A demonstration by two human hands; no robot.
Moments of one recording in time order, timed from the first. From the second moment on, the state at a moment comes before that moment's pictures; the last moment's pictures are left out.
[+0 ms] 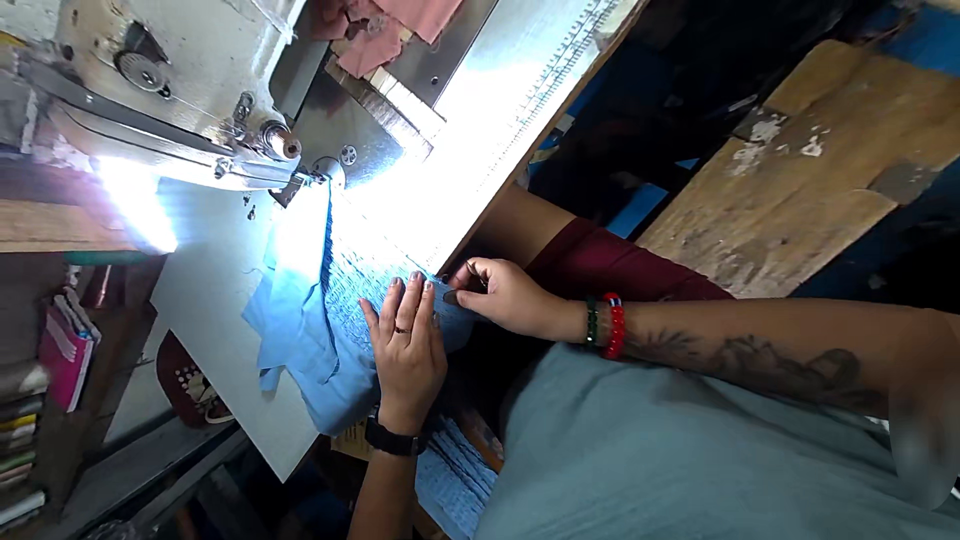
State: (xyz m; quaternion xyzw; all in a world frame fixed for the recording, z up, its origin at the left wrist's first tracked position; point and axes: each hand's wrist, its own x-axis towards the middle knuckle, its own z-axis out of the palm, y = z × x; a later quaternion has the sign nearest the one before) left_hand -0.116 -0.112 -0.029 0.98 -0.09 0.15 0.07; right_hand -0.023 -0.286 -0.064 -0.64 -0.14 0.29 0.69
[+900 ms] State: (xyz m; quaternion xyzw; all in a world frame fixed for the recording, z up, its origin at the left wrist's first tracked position) left_hand -0.140 -0.158 -0.137 0.96 0.02 0.27 -0.09; right_hand -0.013 -0.287 -0.091 -0.57 -0.19 0.38 0.70
